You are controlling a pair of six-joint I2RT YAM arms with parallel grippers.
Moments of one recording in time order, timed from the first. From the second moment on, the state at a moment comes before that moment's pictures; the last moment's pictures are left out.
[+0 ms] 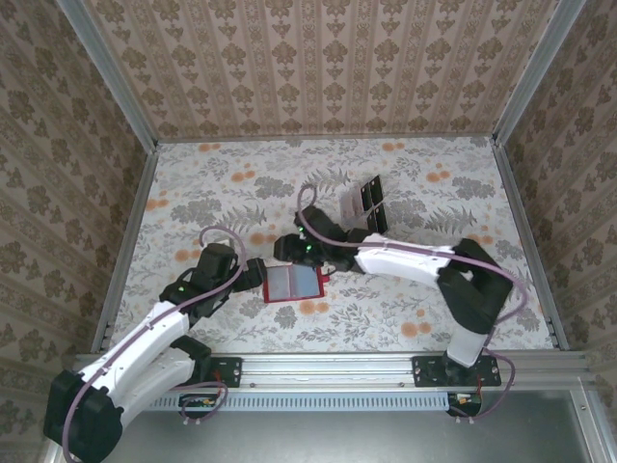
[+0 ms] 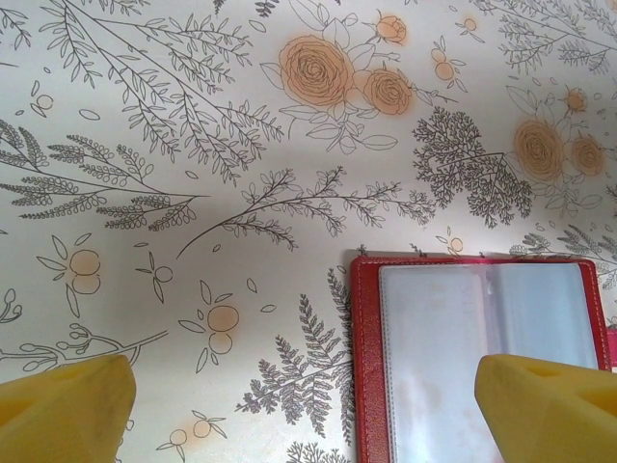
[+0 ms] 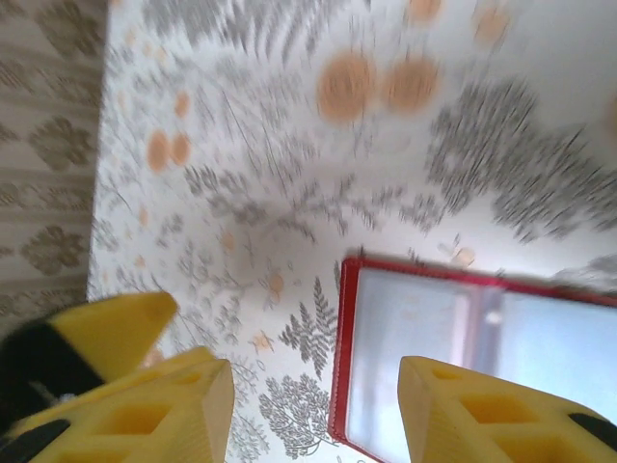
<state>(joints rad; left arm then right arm) -0.53 0.83 0.44 -0.46 -0.08 -0.63 0.86 1.72 1.17 -0.18 -0.11 0.91</state>
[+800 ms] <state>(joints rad) -0.48 1.06 0.52 -0.43 0.00 -0.54 0.61 1.91 1.58 -0.75 0.33 0.51</state>
